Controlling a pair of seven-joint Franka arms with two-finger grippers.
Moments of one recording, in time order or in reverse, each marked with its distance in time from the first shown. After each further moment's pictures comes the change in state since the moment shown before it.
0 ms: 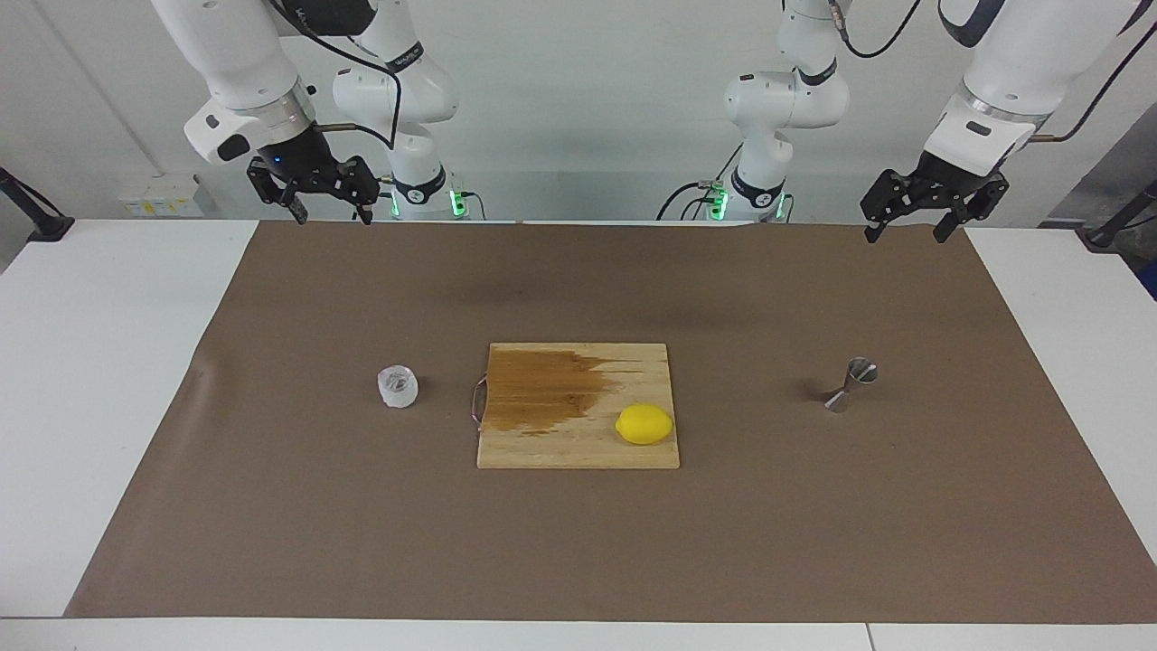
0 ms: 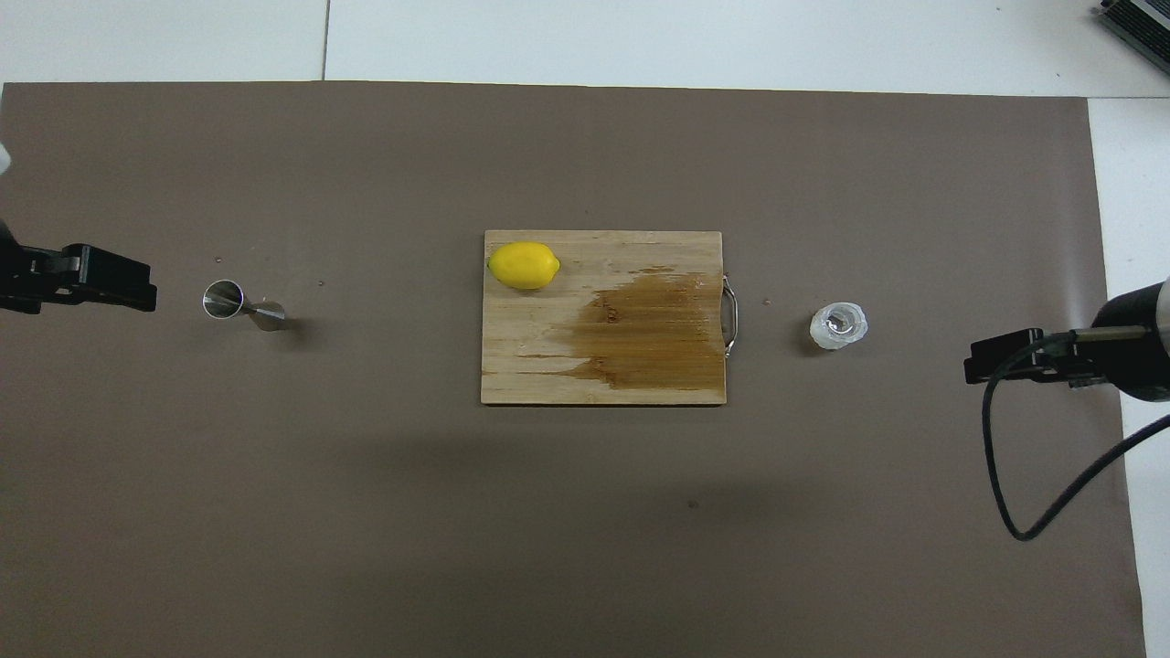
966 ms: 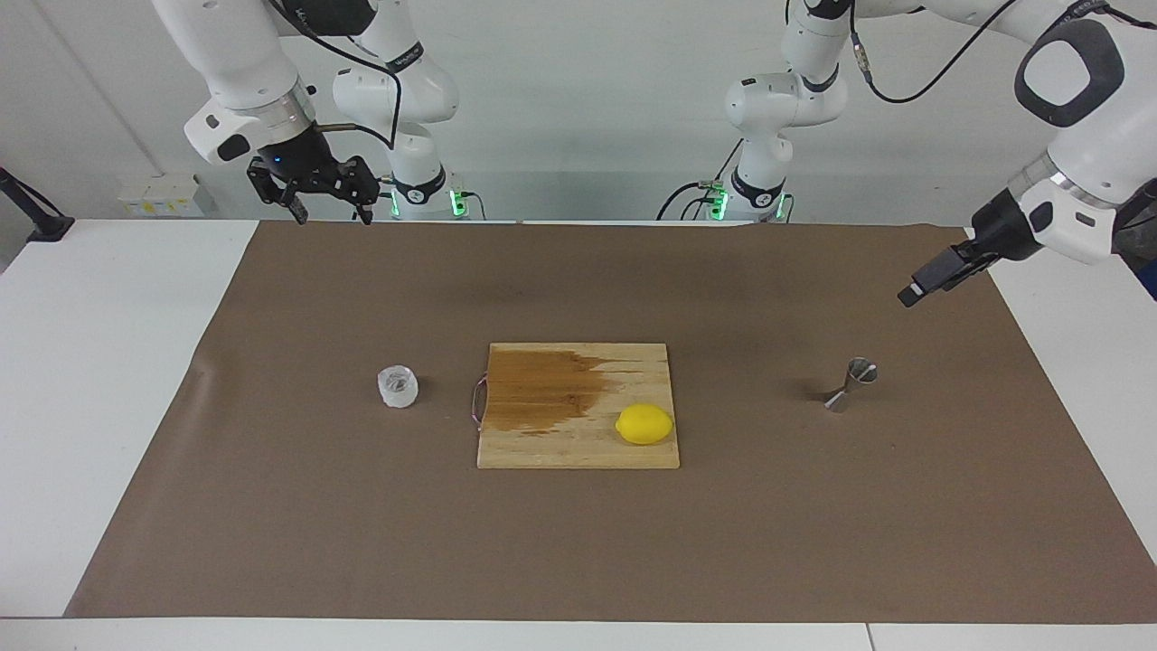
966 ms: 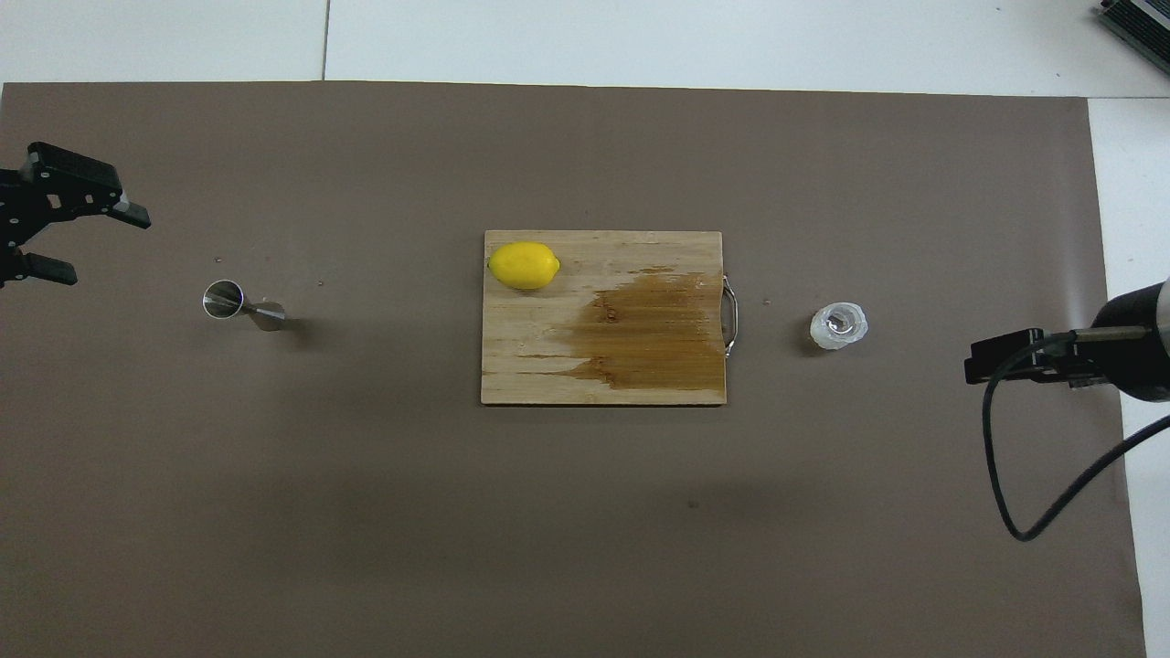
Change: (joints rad) left arm 0.192 0.246 0.011 0.129 -0.300 0.035 -0.312; right arm 0.000 0.000 0.000 0.000 0.000 0.000 0.000
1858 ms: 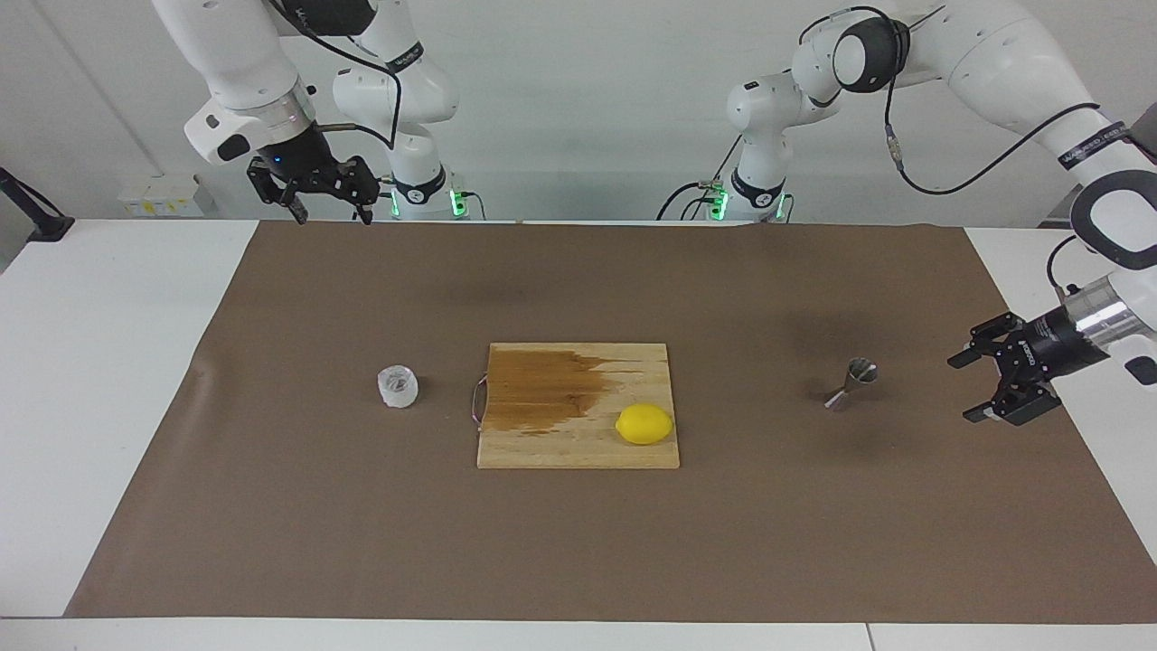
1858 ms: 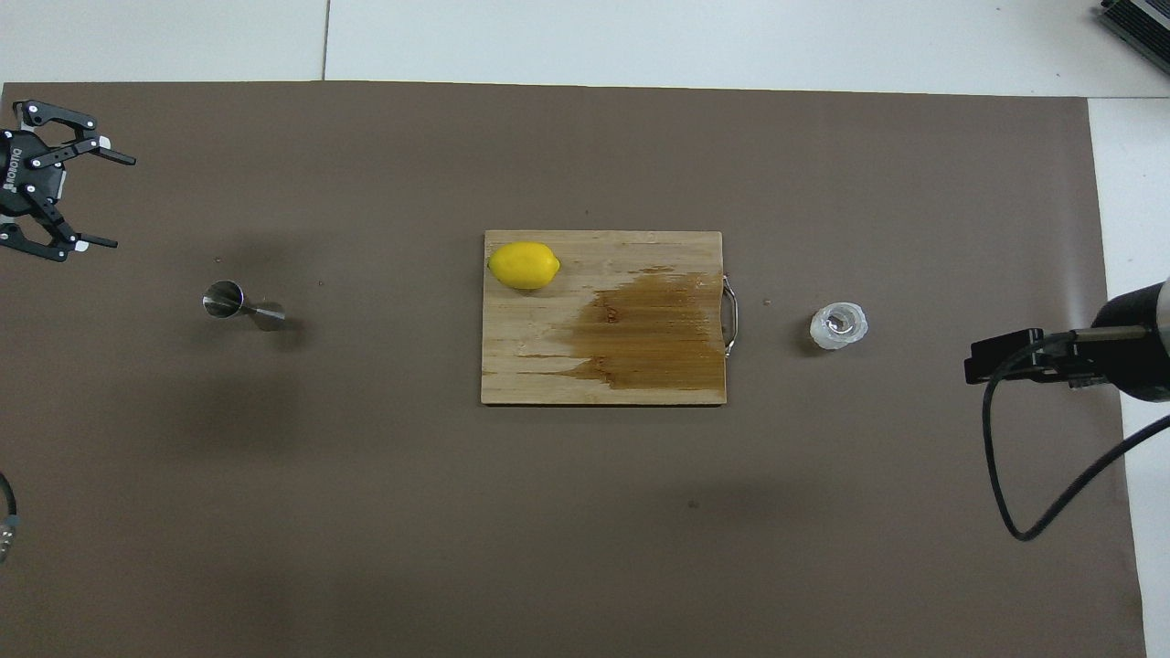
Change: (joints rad) left arm 0.139 0.321 0.000 0.182 -0.154 0.087 -0.661; right arm 0.000 0.000 0.000 0.000 0.000 0.000 0.000
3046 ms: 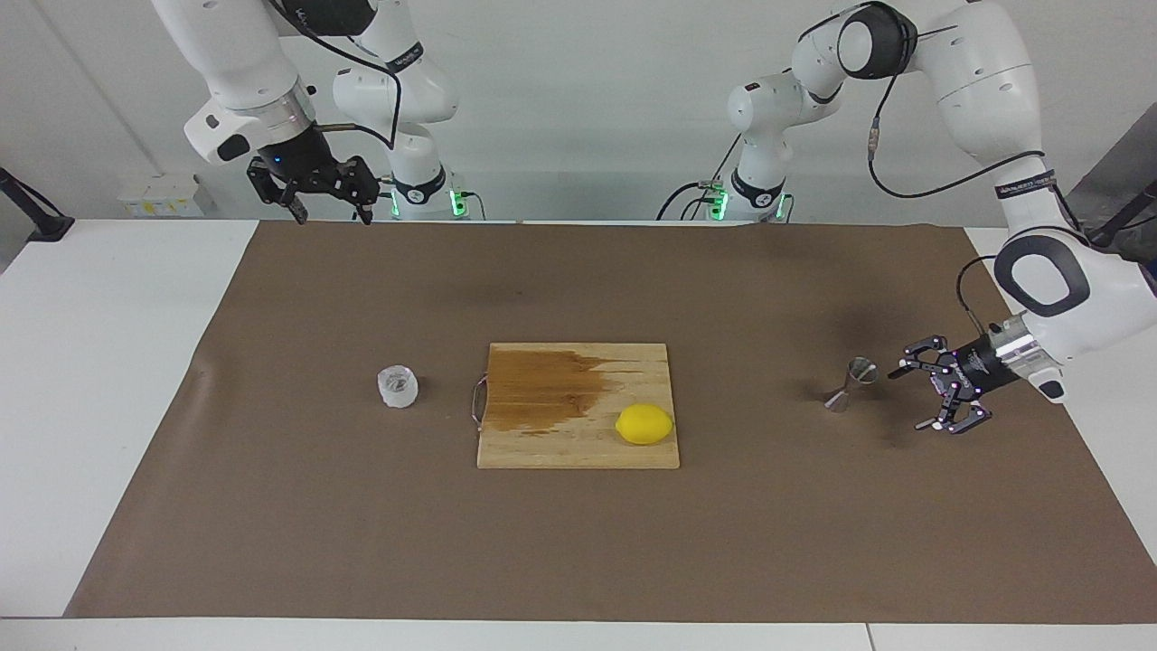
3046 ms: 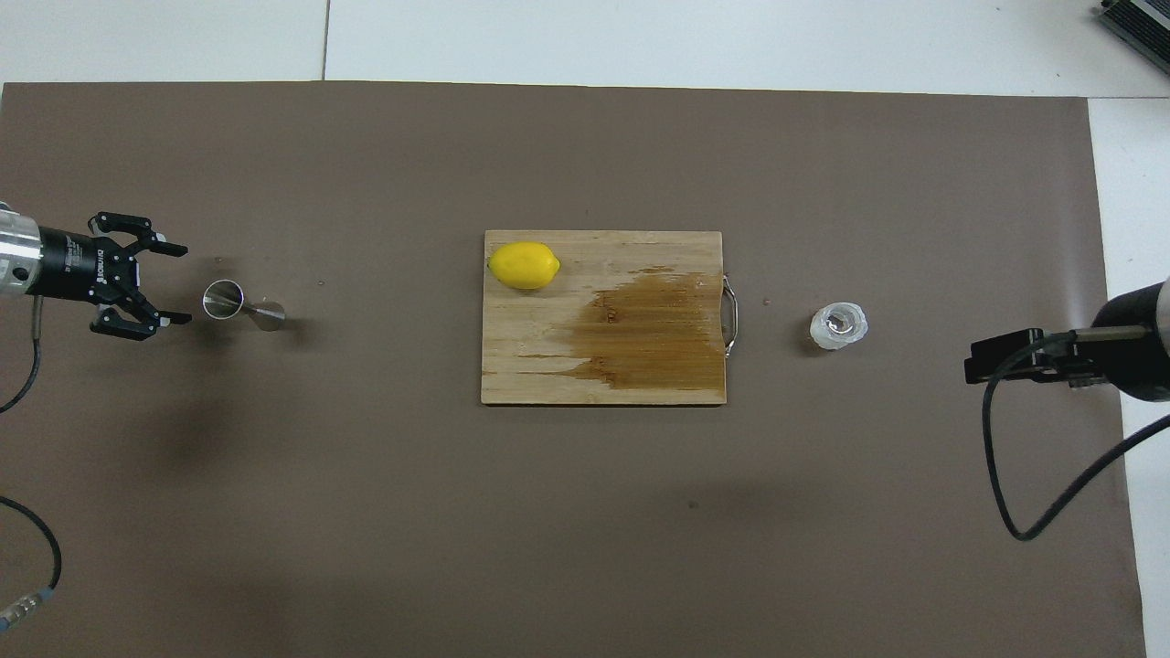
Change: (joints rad) left arm 0.026 -0.118 0.001 -0.521 -0.109 0.305 -0.148; right arm 0.000 0.000 0.000 0.000 0.000 0.000 0.000
